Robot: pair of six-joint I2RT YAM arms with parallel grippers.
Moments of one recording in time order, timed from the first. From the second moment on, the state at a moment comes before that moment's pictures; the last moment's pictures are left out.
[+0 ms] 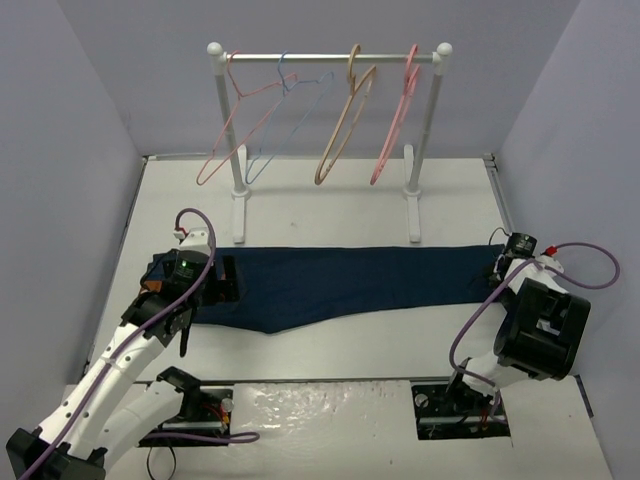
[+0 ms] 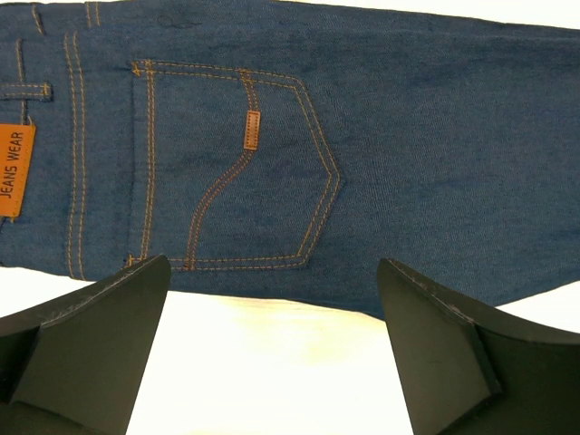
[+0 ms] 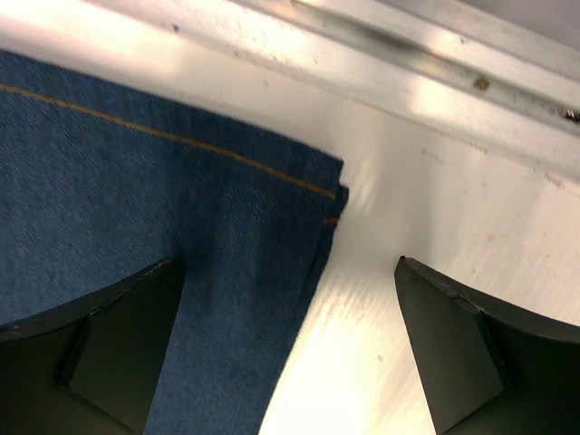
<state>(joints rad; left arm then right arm) -0.42 0.79 0.75 -0.72 -0.29 -0.39 -0.45 1.49 0.70 -0.35 0.36 0.72</state>
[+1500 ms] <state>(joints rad) -0.42 0.82 0.75 -0.70 -0.30 -0.36 -0.49 1.57 0.75 -0.20 0.15 0.48</state>
